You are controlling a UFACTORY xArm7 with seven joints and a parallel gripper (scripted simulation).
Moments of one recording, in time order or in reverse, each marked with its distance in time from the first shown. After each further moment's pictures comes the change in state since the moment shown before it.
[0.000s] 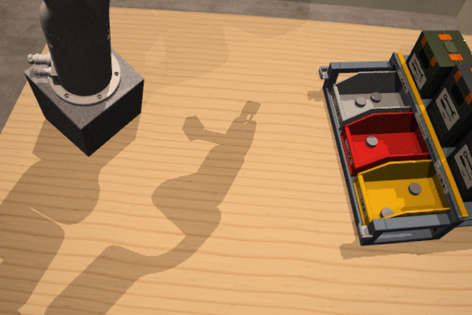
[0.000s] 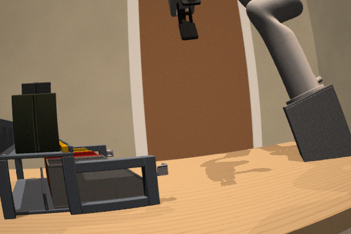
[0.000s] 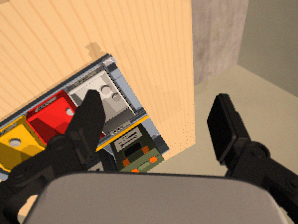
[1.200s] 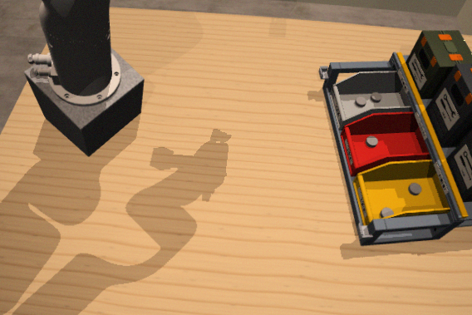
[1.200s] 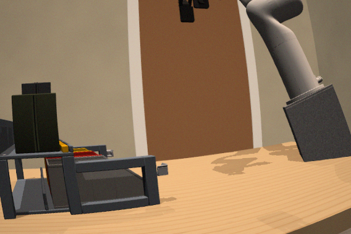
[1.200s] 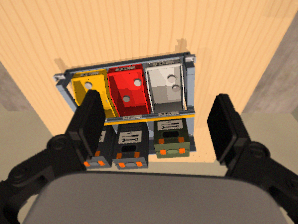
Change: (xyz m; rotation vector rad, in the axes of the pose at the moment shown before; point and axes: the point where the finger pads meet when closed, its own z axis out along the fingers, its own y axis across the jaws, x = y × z) arm 0.026 -0.065 -0.085 0.458 -0.008 -0.216
